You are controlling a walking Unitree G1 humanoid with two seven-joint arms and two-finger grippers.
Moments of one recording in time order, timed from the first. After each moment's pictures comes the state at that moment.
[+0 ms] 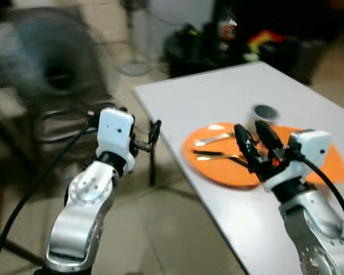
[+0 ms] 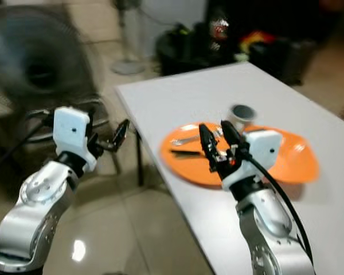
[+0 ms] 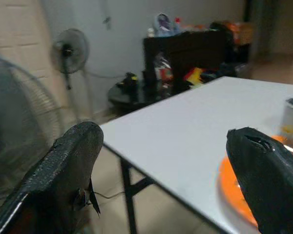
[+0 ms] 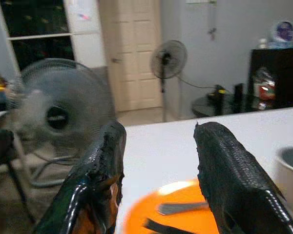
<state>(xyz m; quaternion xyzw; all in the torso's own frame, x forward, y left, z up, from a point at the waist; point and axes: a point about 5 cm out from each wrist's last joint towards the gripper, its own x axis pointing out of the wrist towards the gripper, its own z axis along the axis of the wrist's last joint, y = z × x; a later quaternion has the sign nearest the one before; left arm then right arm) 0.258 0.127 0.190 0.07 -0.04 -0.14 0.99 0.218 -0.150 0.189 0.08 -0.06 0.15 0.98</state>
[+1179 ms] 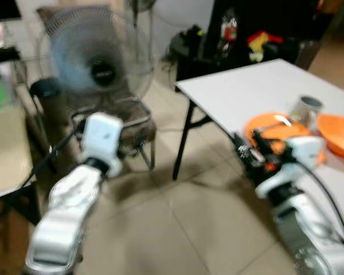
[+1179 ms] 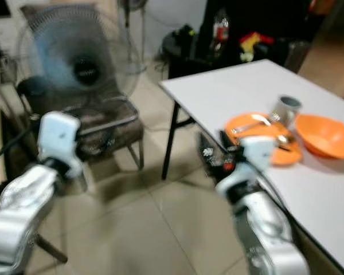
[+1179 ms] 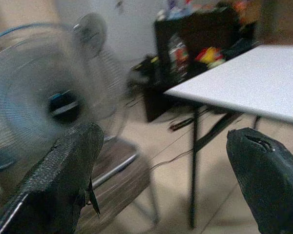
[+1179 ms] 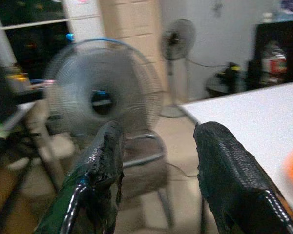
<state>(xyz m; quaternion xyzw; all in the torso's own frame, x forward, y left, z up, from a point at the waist) 0.255 0.158 0.177 0.11 0.00 -0.11 0.99 0.219 -0.143 0.173 0.12 -0.02 0.15 0.98</state>
